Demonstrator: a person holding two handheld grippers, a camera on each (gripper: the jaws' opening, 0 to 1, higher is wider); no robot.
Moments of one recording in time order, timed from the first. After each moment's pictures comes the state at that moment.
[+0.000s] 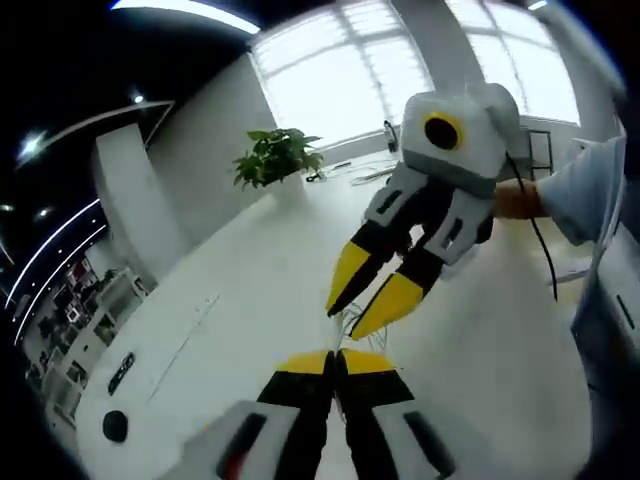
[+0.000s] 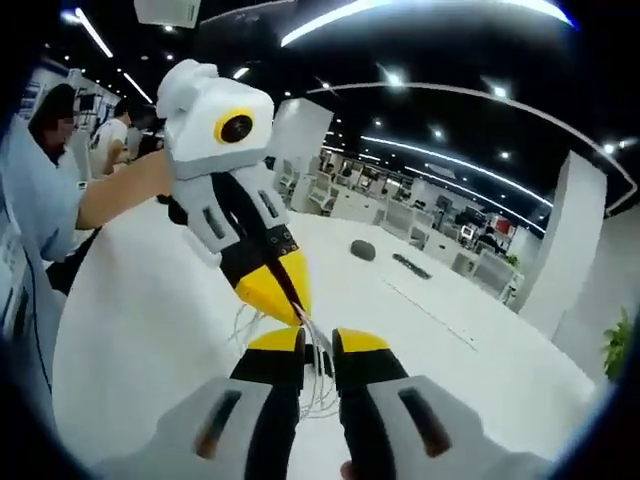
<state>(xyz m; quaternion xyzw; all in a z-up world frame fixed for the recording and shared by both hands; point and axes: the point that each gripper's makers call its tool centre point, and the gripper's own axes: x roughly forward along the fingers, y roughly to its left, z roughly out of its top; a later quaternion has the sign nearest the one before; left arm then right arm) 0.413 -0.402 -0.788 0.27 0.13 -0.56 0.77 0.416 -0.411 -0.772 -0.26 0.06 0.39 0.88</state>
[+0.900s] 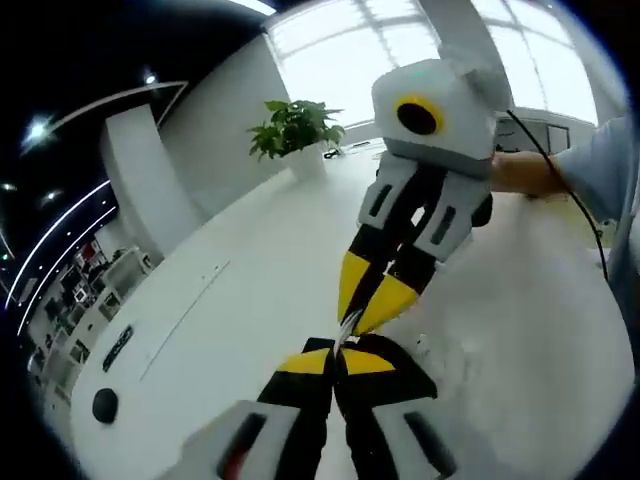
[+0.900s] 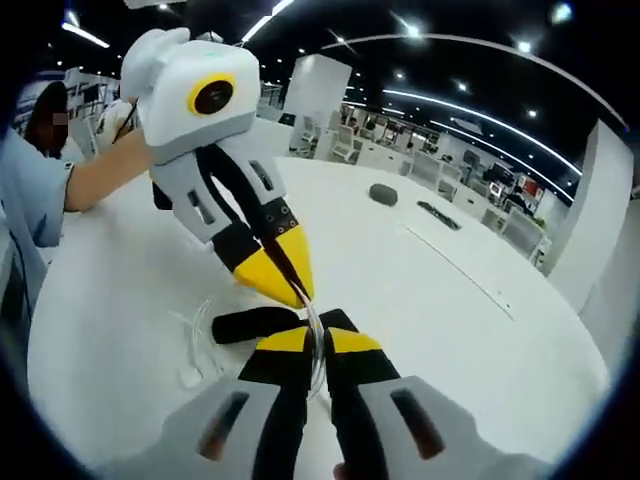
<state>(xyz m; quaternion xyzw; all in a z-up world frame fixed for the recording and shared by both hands) 0.460 -0.403 -0.835 0.28 0.16 -0.53 0.79 0.464 -0.419 -0.836 -0.24 0.18 0.42 0.86</state>
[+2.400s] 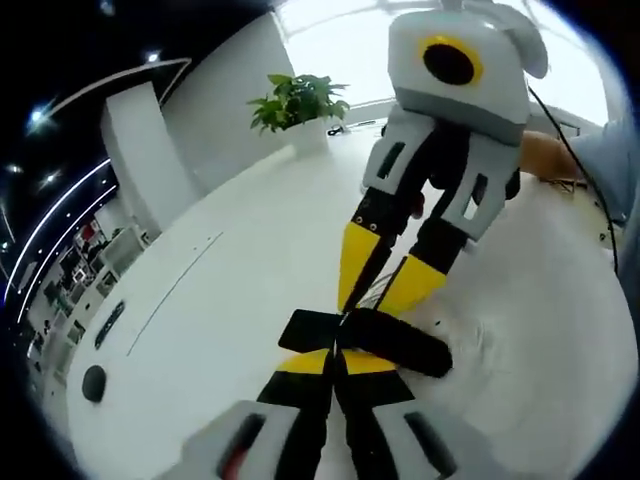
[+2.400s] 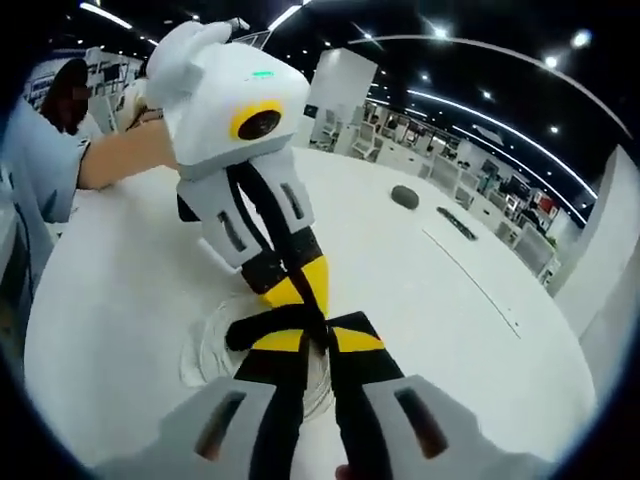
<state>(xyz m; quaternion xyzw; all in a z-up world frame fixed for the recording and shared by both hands) 0.459 -0.397 -0.859 0.29 0.20 -0.51 0.79 0.453 -0.404 -0.834 -0.29 0.16 0.45 0.83</state>
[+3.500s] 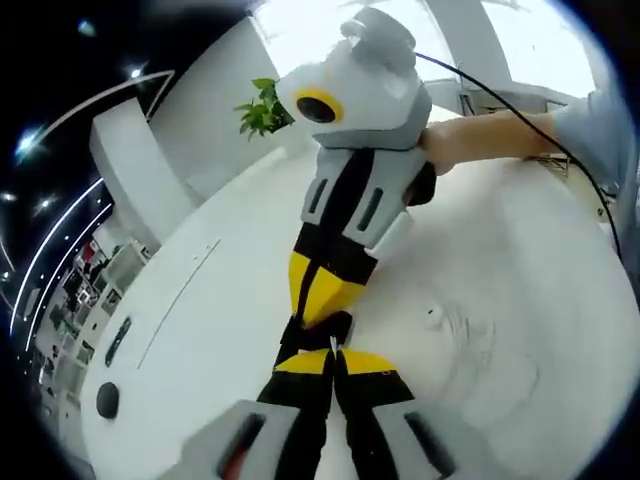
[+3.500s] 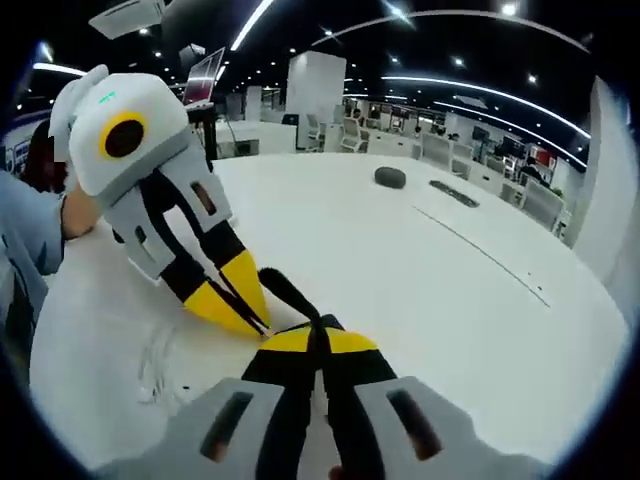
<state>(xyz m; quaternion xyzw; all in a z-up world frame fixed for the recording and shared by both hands) 0.456 -0.394 -0.857 0.32 0.18 -0.51 0.77 0.492 -0.408 -0.852 -0.20 0.20 0.45 0.84</state>
